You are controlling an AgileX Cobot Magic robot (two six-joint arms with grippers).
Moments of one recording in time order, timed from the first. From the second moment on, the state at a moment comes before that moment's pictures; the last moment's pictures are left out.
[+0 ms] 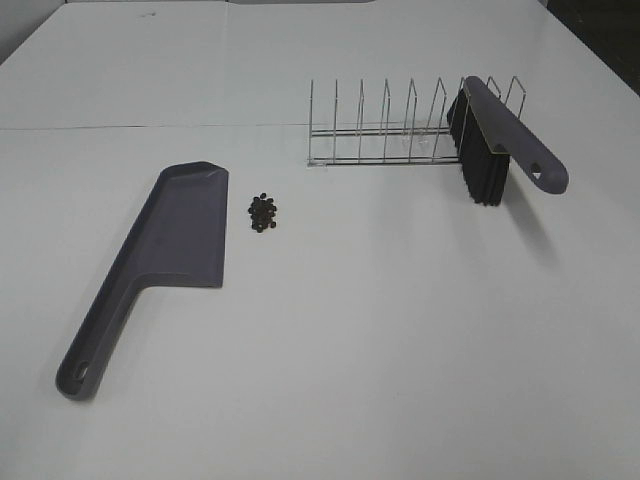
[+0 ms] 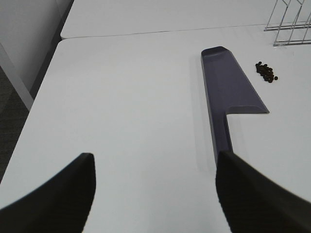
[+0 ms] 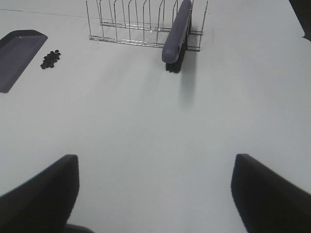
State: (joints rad) left arm -0.09 0.00 -0.50 0.02 1.06 -0.03; right arm -0.02 0.03 -0.51 0.10 1.06 -0.15
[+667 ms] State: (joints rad) left arm -0.09 0.00 -0.50 0.02 1.06 -0.03; right arm -0.02 0.03 -0.51 0.10 1.06 -0.15
